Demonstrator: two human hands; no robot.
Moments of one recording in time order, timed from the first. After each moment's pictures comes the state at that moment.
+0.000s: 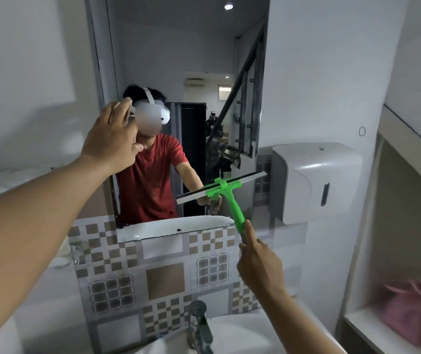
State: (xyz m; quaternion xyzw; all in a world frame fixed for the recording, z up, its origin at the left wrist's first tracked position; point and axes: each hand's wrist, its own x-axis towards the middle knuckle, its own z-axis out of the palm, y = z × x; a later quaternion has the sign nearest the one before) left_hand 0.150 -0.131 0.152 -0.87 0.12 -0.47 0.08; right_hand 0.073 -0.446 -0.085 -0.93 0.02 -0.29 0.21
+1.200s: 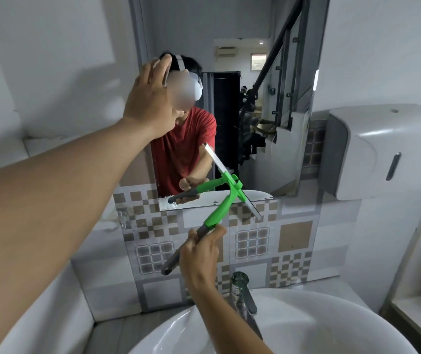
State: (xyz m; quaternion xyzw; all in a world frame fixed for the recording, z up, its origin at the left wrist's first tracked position) left_hand 0.158 -0.124 0.154 -0.88 0.10 -0.46 0.06; right_hand 0.062 -0.235 -0.123 -0.73 -0.01 -0.16 0.66
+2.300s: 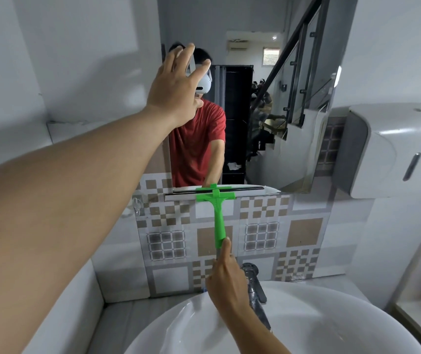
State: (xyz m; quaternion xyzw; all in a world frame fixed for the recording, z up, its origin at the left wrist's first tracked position) left_hand 0.154 -0.124 0.149 -0.86 0.14 -0.48 0.05; right_hand 0.035 -0.272 -0.173 -0.93 -0.03 -0.09 0.35
